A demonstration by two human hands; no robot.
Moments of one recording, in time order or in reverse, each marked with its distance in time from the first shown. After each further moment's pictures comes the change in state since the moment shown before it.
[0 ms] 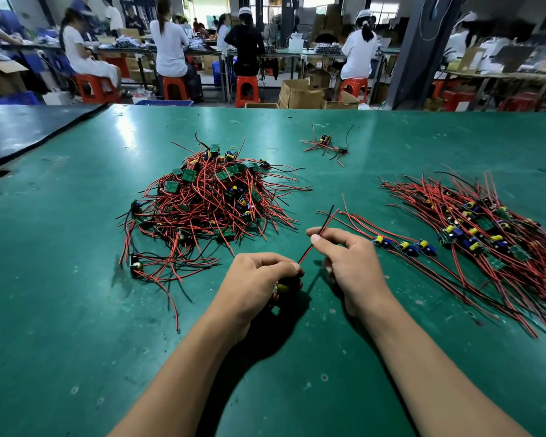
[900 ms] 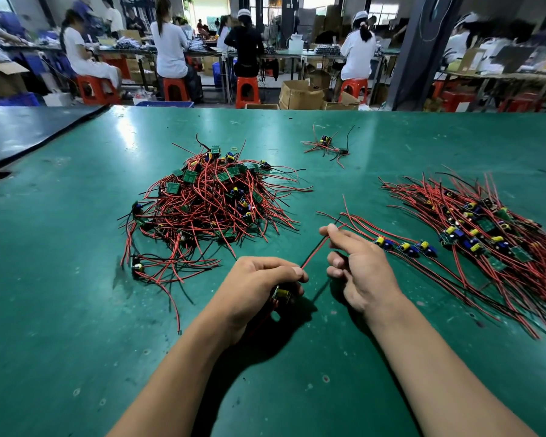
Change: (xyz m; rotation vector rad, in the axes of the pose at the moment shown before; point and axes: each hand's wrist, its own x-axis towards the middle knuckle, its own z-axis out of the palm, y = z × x) left_hand -0.006 0.006 -0.008 0.035 -0.108 -0.015; right_hand 0.005 -0.010 -0.002 0.530 -0.009 0.251
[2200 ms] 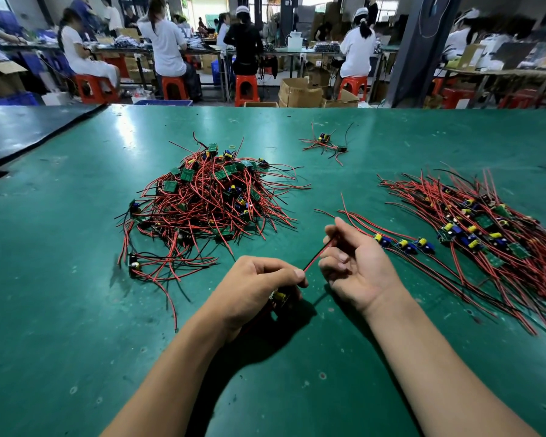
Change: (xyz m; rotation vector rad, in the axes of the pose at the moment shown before) left_hand 0.000 -0.004 -0.001 0.072 -0.083 0.043; right_hand -0.001 -0.010 0.000 0.361 -0.064 0.296
